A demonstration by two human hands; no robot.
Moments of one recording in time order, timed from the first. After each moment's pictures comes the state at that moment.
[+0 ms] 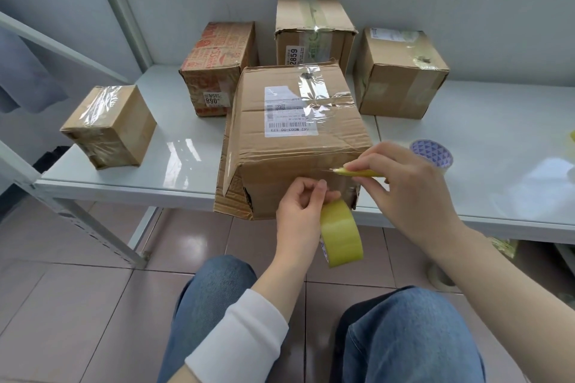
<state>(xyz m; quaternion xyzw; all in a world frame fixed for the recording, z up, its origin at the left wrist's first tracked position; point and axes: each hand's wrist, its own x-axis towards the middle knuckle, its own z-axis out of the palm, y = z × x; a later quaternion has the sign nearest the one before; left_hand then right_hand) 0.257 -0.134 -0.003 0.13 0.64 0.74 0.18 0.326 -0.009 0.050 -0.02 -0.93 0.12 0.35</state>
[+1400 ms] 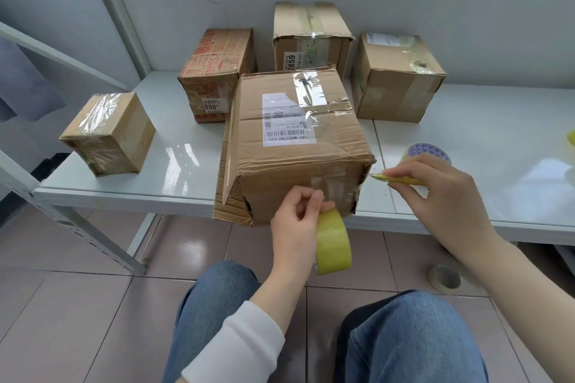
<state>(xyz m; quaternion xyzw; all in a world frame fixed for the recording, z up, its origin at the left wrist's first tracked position) 0.260 -0.142 -0.005 0.14 0.67 0.71 0.15 0.350 0.026 0.037 -0.08 -0.93 0.11 0.35</state>
